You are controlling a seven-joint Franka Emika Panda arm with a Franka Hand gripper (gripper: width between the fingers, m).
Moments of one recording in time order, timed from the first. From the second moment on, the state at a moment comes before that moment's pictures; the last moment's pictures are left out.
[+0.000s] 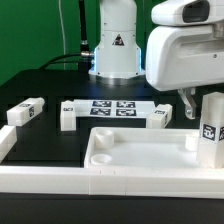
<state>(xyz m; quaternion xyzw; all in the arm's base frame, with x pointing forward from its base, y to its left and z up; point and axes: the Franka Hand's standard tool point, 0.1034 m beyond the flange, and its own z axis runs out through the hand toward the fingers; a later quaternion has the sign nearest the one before) 0.640 0.103 0.107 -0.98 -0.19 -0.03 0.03</state>
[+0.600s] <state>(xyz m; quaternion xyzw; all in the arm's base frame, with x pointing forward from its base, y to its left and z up) 0.640 0.103 0.107 -0.98 -0.19 -0.03 0.03</state>
